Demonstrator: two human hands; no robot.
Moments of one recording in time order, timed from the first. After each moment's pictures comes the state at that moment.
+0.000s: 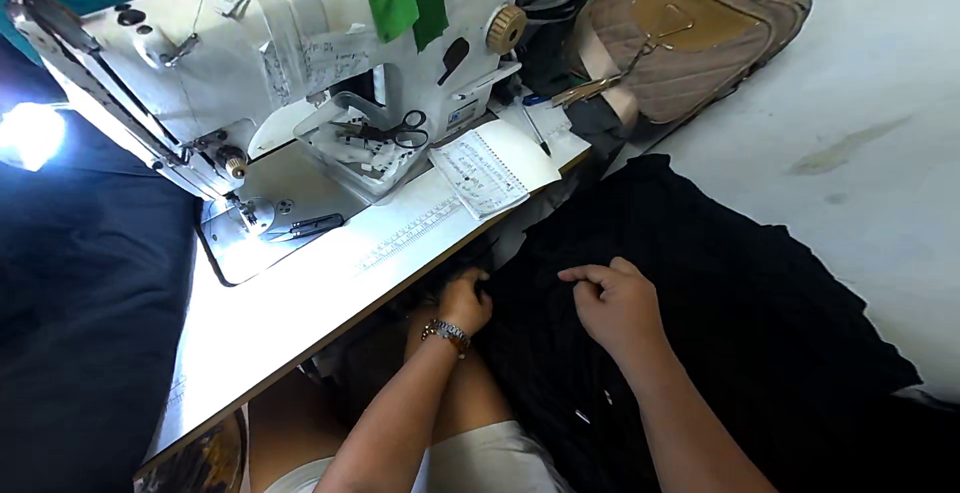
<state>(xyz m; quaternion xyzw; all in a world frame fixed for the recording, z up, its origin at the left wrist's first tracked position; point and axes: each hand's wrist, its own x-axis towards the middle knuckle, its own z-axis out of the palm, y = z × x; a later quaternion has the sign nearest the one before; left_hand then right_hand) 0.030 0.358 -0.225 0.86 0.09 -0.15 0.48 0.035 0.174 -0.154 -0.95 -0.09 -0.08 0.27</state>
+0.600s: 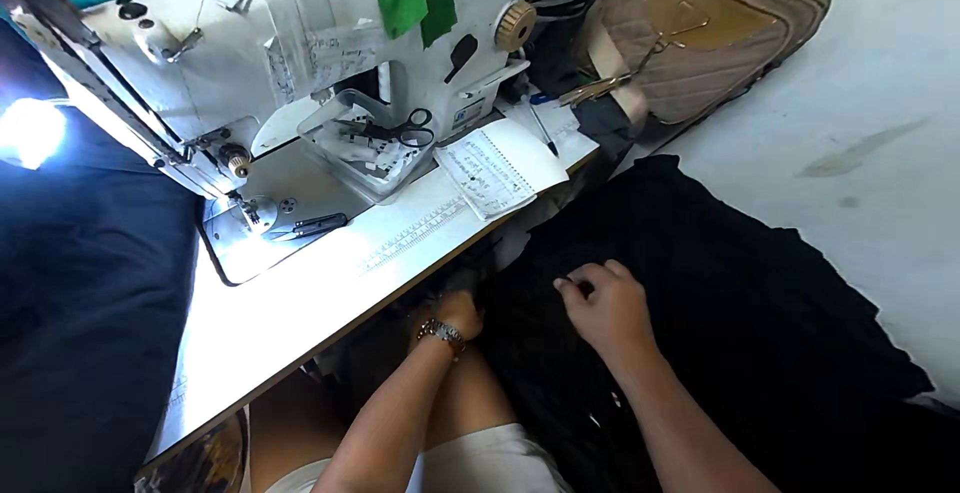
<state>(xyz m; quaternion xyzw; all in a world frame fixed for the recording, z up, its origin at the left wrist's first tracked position) 0.030 0.366 -0.243 0.90 0.07 -0.25 0.36 0.040 0.186 -0.159 -0.97 -0.06 -0.03 0.25</state>
